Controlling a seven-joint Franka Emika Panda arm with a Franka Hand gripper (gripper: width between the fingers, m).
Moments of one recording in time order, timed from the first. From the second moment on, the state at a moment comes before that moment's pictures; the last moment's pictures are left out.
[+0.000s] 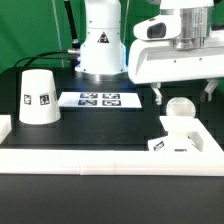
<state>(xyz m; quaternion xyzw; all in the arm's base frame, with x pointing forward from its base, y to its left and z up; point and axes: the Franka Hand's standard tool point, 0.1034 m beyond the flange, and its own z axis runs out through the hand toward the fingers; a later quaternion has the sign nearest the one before) 0.524 0.129 0.065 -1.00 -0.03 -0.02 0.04</state>
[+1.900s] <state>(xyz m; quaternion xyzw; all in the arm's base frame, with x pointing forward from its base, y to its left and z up) 0.473 0.146 0.041 -0.98 -0.03 0.18 0.01</state>
